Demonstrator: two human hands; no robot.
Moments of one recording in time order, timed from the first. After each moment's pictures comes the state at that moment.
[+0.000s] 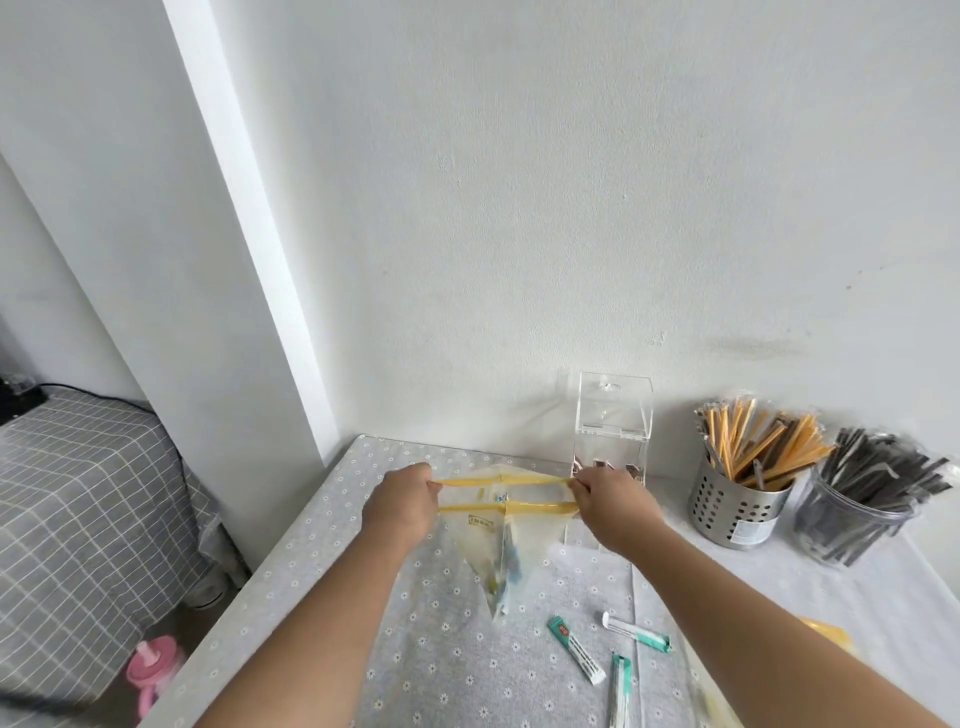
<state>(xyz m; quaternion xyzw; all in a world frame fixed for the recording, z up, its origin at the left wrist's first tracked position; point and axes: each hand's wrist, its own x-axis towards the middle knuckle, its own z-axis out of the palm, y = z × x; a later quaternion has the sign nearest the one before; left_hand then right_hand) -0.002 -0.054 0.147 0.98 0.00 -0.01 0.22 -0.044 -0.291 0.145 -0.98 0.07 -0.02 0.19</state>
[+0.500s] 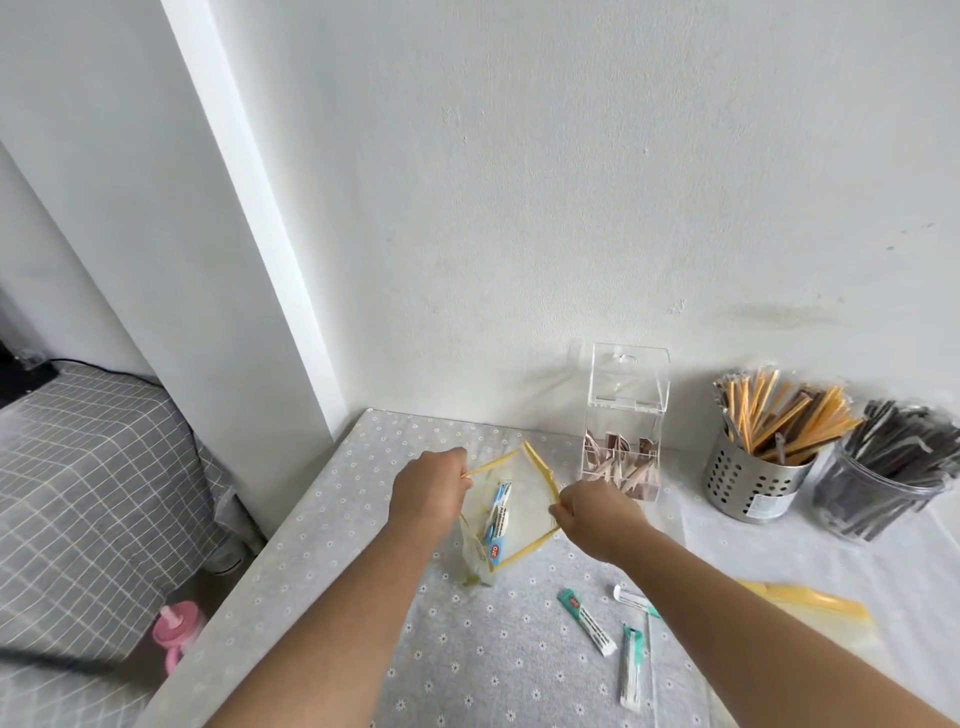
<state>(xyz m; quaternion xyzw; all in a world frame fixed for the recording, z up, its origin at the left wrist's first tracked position) -0.008 -0.073 0.137 0.99 -0.08 0.02 0.13 -0.045 -0.267 0.112 -0.99 0.02 0.07 0.14</state>
